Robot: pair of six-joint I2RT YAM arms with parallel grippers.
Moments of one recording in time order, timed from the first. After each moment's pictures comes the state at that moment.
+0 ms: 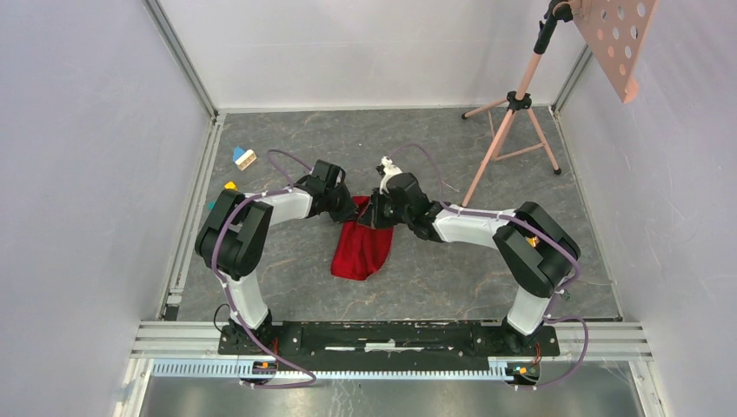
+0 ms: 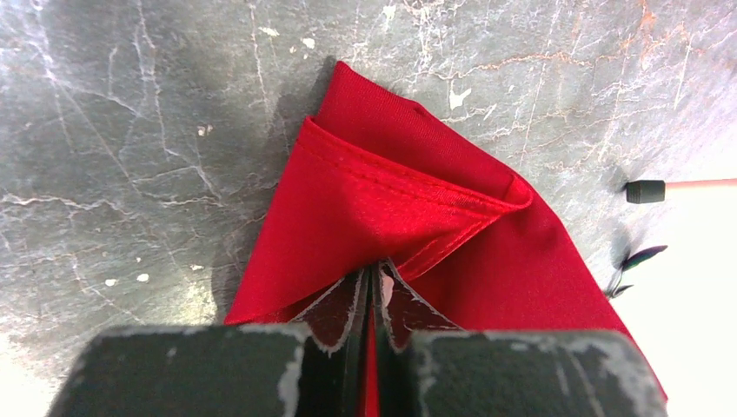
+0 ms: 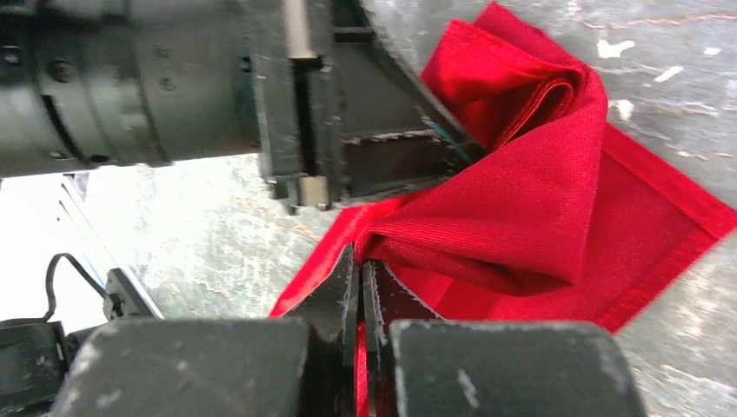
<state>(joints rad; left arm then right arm) -0.44 1.84 0.99 -0.11 0.25 -0.89 0.76 1.76 0.95 0.22 -0.17 0.64</state>
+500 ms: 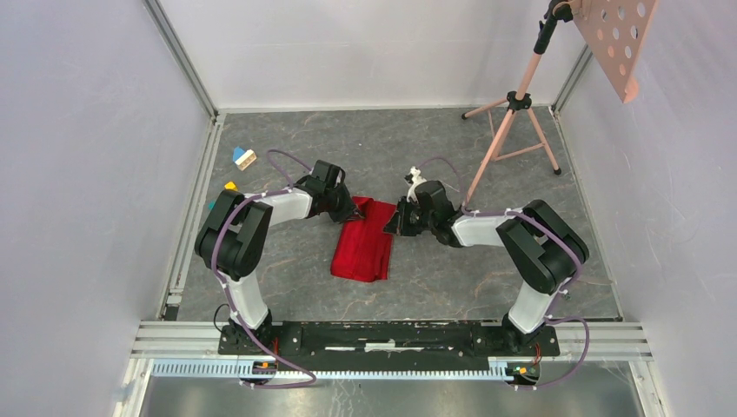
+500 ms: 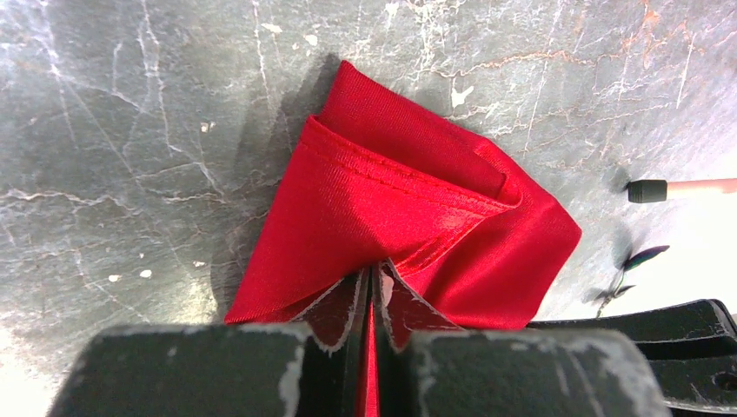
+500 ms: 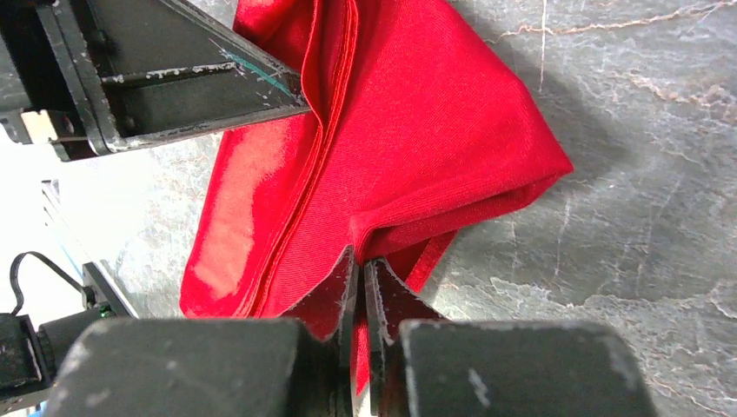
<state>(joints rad) -0.43 1.83 0.99 -0.10 0.25 -0.89 0.63 1.75 0.77 0.31 -0.28 0.66</state>
